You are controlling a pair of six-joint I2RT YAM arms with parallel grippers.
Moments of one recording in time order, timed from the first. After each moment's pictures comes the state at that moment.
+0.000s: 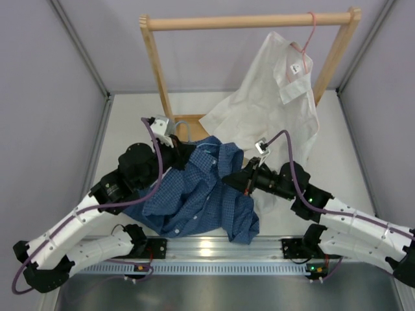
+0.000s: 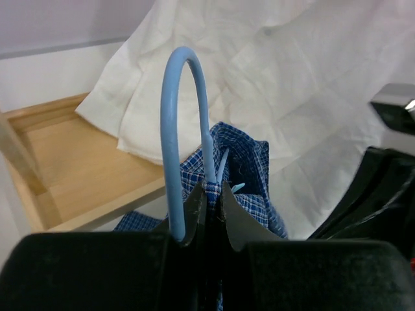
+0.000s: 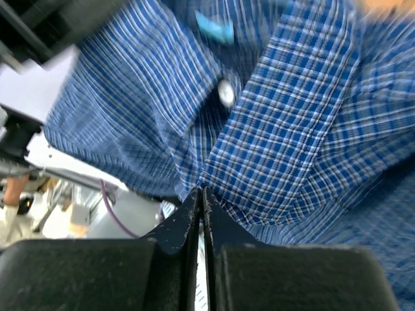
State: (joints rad) left arm -0.86 0.83 1.03 -0.34 -0.24 -0.34; right arm 0.93 0.82 0.58 0.19 -0.18 0.73
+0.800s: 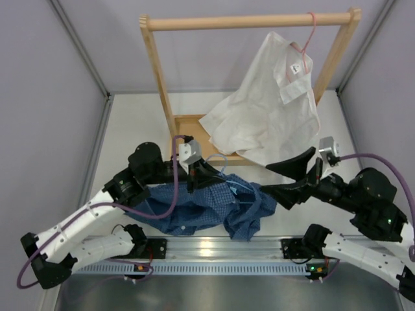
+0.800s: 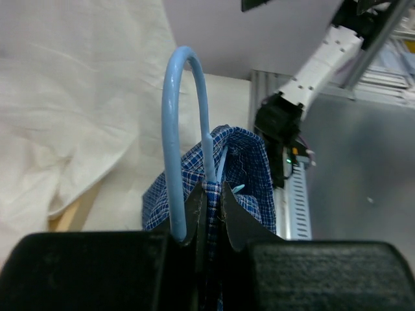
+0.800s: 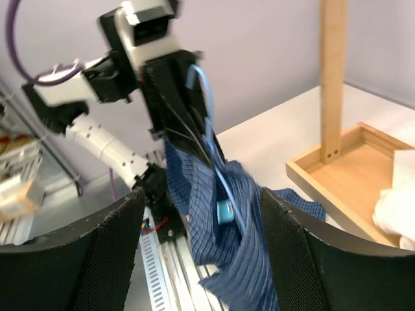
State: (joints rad) left arm -0.86 0.84 0.93 -0.11 0.55 -0.08; right arm 0.95 0.42 0.92 -0.32 -0.17 0.32
